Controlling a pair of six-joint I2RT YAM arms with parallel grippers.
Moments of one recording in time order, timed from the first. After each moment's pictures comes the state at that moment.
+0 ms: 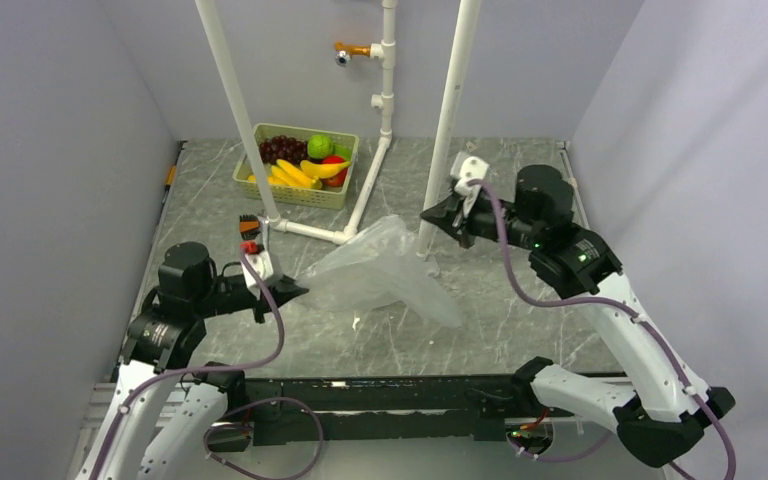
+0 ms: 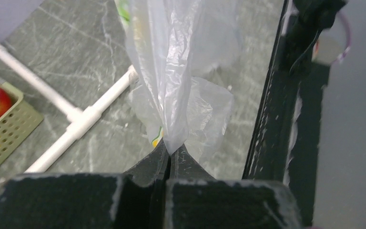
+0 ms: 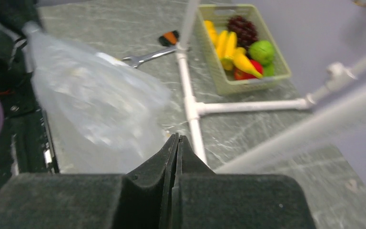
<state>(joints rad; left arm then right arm) -0.28 0.57 0.80 -0.58 0.89 0.32 0.60 1.02 1.30 -0.53 -0.49 -0.32</state>
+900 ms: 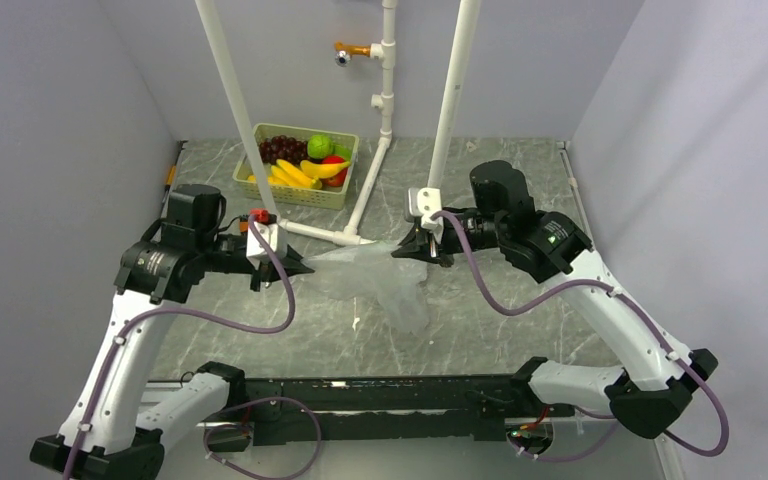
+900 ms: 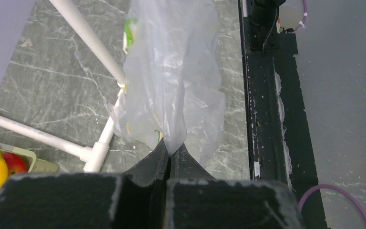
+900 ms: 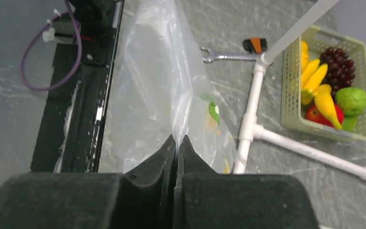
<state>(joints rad) -0.27 0.94 1.24 -1.02 1.10 0.83 0.70 1.15 1.39 -0.71 -0.76 -0.56</state>
